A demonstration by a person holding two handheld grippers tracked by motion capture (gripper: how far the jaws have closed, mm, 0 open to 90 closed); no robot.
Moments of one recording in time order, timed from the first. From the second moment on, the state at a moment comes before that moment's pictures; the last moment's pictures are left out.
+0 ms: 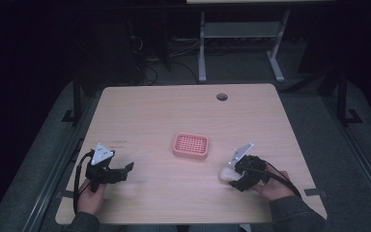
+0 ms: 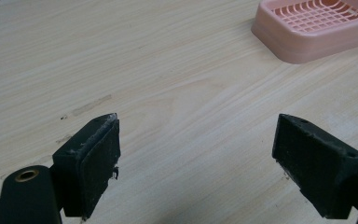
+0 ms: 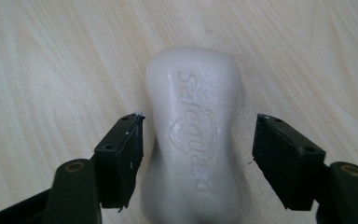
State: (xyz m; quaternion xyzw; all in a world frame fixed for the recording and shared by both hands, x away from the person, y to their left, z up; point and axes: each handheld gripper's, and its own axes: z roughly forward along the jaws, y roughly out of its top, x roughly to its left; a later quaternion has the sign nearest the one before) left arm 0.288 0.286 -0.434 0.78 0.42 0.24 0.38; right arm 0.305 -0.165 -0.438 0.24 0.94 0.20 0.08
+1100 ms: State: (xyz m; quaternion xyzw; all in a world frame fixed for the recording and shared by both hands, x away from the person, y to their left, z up) left arm 0.288 0.287 -0.433 0.78 0.43 0.24 0.39; right arm 0.308 -0.161 -0.442 0.23 0.95 0.20 0.07
